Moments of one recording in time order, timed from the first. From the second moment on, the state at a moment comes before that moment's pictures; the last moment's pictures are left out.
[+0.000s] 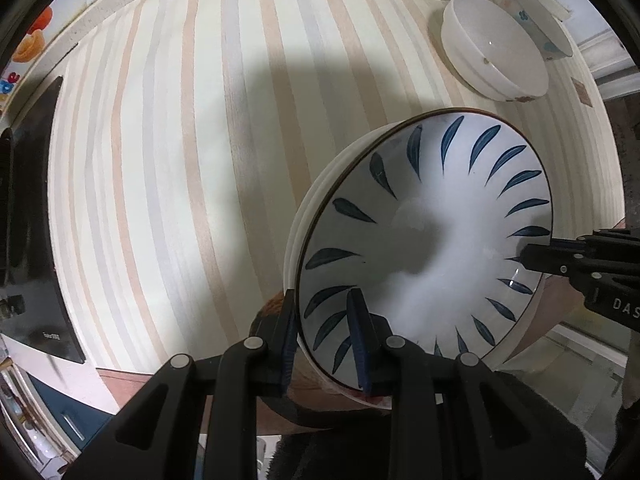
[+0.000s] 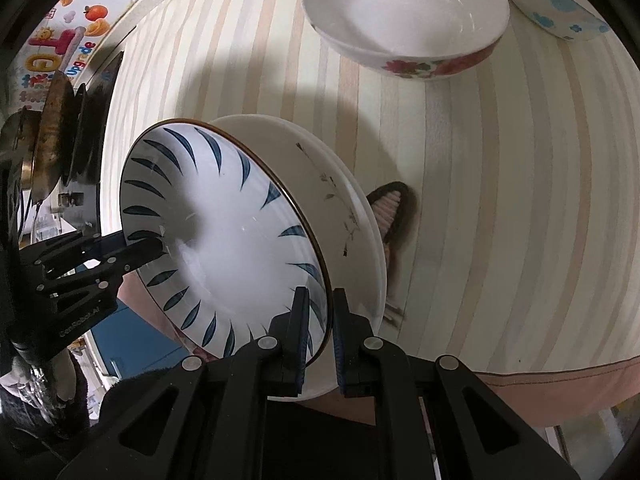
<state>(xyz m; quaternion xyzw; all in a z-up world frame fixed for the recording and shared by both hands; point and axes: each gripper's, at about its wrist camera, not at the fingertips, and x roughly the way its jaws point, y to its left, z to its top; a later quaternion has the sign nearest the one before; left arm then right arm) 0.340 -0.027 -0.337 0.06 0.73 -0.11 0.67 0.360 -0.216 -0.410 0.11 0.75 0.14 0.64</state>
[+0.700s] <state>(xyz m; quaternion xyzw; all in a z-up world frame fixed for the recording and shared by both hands) 0.322 -0.056 -0.349 0.07 0.73 -0.05 0.68 0.369 -0.215 -0.409 0.08 0.75 0.17 0.64</state>
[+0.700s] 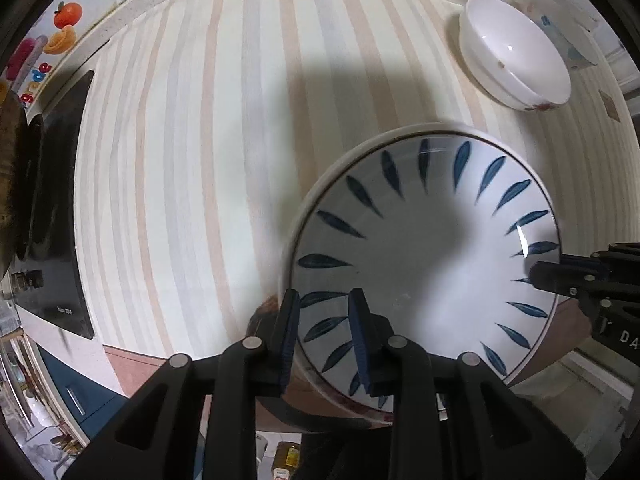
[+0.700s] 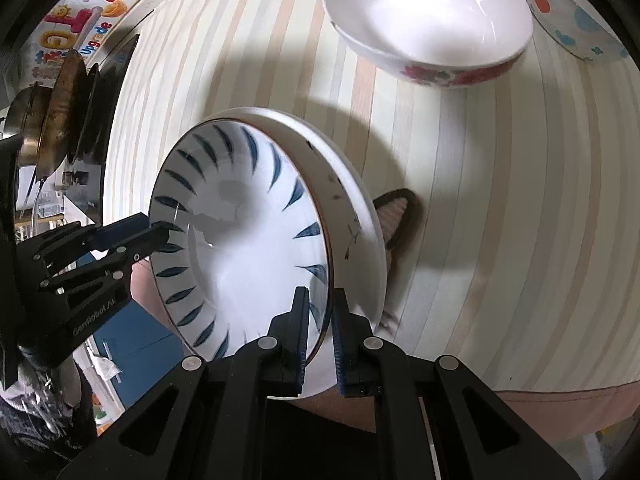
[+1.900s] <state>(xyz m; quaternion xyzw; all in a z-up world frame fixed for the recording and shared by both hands) 0.200 -0.038 -0.167 0.03 0.54 -0.06 0.84 0.206 -0.206 -0.190 0.04 0.55 0.06 0.83</state>
